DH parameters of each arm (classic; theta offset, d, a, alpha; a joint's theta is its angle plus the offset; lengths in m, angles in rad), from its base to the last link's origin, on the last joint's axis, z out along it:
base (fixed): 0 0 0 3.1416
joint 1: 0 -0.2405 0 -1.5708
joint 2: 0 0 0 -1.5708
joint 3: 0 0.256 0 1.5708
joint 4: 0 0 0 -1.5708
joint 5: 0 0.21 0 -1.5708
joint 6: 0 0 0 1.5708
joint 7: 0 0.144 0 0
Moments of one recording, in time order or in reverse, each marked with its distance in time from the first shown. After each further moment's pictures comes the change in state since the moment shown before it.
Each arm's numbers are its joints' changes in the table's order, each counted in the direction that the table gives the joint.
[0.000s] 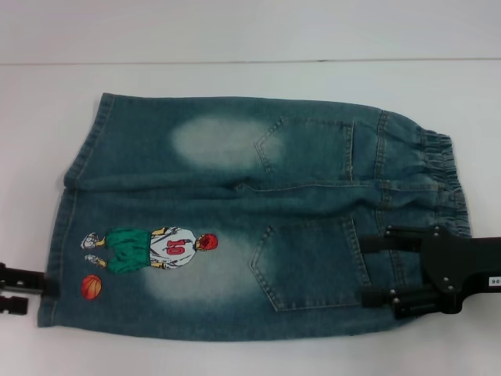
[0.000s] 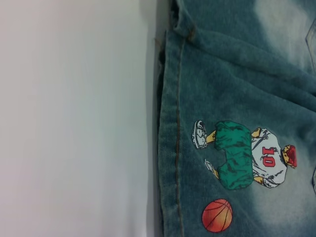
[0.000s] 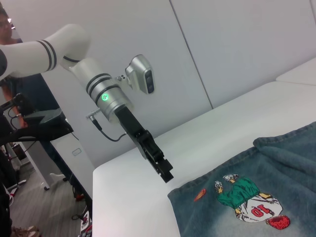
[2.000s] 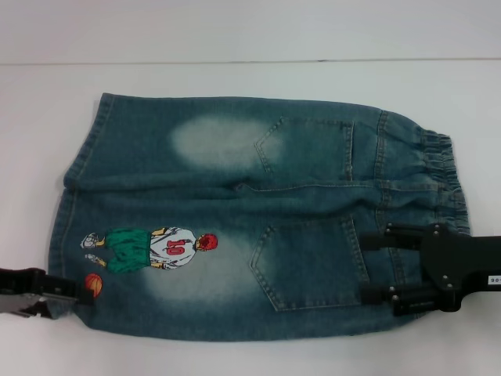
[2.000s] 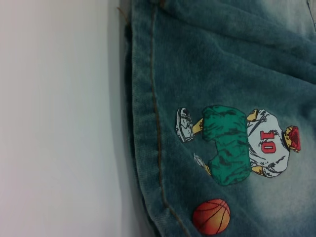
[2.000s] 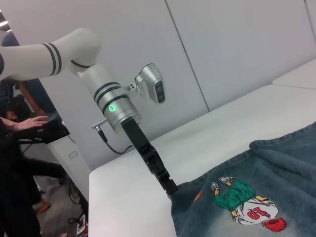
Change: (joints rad) left arm 0.042 0.041 0.076 0.060 0.020 -0.074 0.011; right arm 0.004 -0.003 0.004 0.000 0.006 0.007 -0.004
